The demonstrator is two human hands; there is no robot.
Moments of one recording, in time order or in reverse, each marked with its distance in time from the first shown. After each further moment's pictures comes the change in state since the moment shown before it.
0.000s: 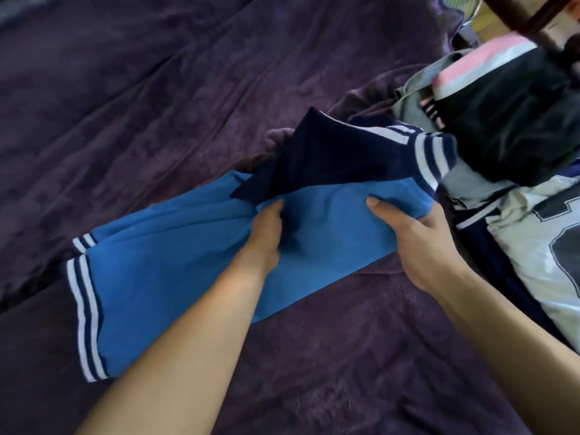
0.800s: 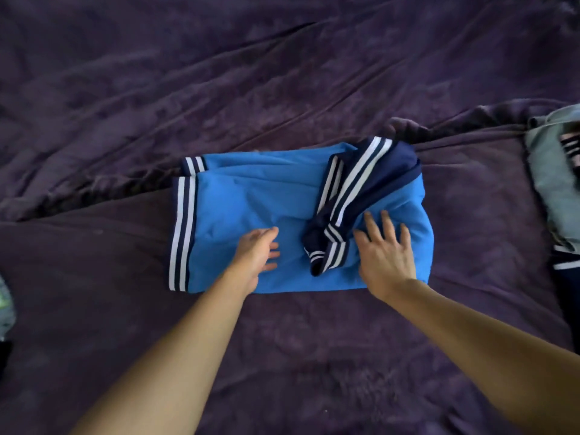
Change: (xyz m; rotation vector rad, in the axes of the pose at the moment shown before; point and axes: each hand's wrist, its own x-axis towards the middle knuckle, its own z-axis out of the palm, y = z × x) left_hand -0.047 -0.067 -0.206 -0.032 0.200 -0.028; right_hand -0.018 0.130 0.125 -2.019 -0.454 -0.409
